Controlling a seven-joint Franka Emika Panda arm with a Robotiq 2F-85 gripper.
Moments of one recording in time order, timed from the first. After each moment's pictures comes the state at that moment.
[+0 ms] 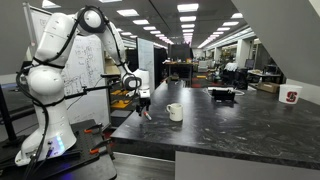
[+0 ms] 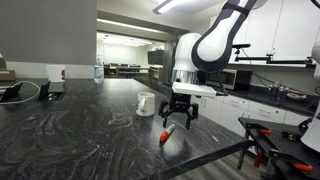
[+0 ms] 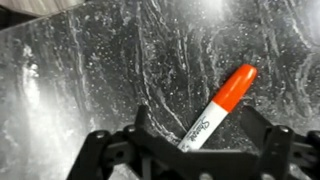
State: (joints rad) arm 0.15 0.40 -0.04 -2.35 0.34 2.80 0.93
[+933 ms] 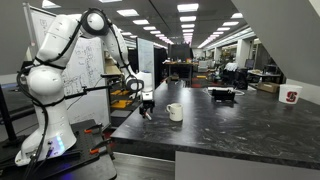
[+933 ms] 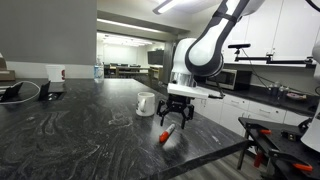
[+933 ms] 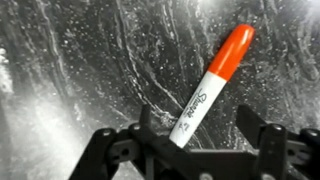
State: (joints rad) arm 0.13 0.46 -0.06 -2.30 0.41 2.85 0.93
